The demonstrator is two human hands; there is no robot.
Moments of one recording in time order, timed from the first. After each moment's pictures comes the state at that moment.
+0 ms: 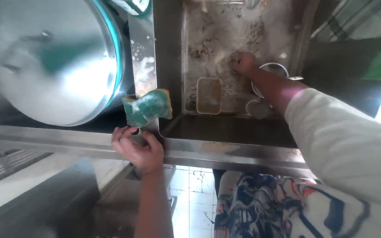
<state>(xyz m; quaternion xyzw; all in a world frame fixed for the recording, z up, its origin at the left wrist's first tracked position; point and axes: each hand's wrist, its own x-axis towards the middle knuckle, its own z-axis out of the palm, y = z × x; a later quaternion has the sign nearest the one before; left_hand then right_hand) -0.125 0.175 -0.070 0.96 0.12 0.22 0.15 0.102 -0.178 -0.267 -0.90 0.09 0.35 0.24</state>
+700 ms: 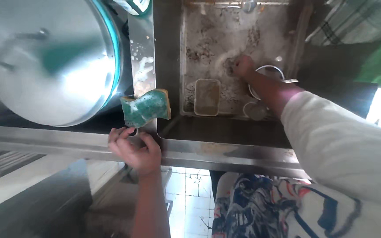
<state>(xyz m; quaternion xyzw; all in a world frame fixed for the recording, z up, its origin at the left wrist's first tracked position) -0.125 0.176 -0.071 0.96 0.11 0.22 0.15 0.101 -0.180 -0.273 -0.90 0.10 0.35 0.25</state>
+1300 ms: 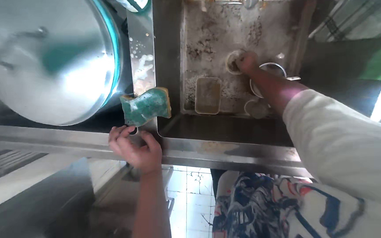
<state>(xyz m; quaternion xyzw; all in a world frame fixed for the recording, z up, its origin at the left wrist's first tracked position) -0.128 0.178 -0.070 0.96 0.11 0.21 0.15 0.094 -0.185 -0.279 -0.90 0.14 0.32 0.28</state>
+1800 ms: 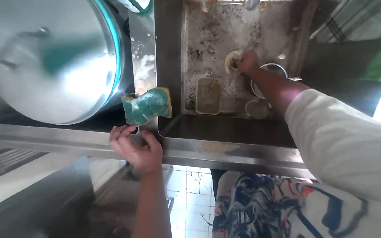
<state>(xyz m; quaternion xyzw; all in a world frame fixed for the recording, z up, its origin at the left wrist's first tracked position) -0.125 0.176 -0.070 0.96 0.11 0.22 0.15 0.102 -0.179 -0.265 -0.89 0.14 0.35 0.25</state>
